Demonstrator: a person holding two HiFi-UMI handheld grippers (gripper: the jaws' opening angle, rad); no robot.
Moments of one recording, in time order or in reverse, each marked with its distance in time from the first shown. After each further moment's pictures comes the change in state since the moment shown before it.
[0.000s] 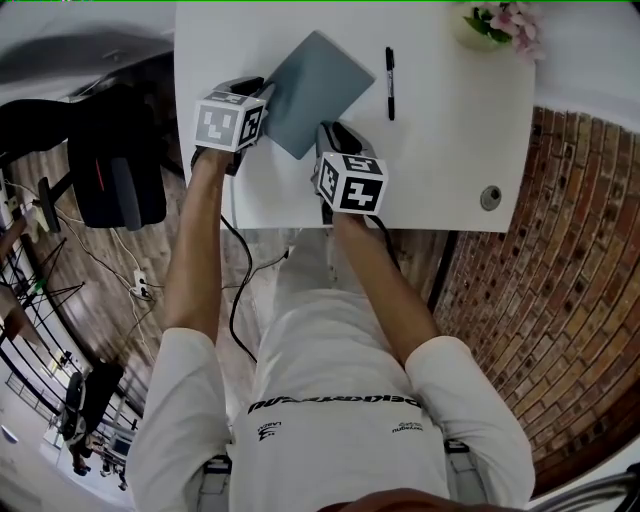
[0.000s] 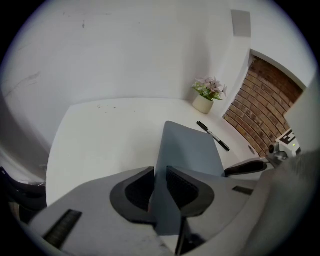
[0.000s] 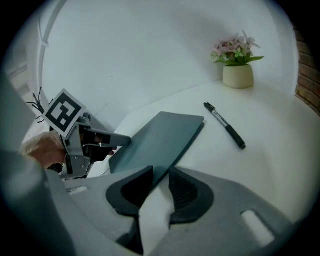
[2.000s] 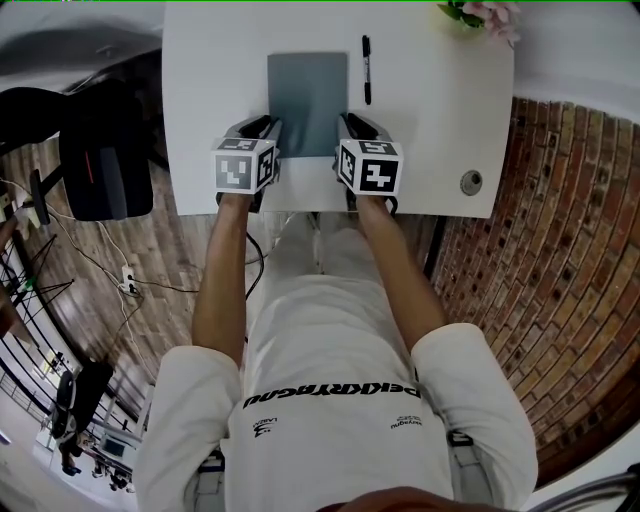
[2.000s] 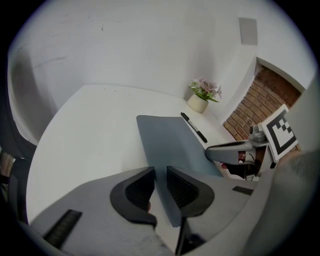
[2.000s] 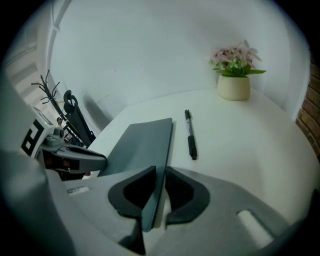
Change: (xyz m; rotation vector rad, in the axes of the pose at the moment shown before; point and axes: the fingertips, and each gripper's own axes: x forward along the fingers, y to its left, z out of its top) left arm -0.020 -0.094 -0.068 -0.210 -0.026 0.029; right arm -0.040 -0.066 0.000 -0.160 0.068 -0.029
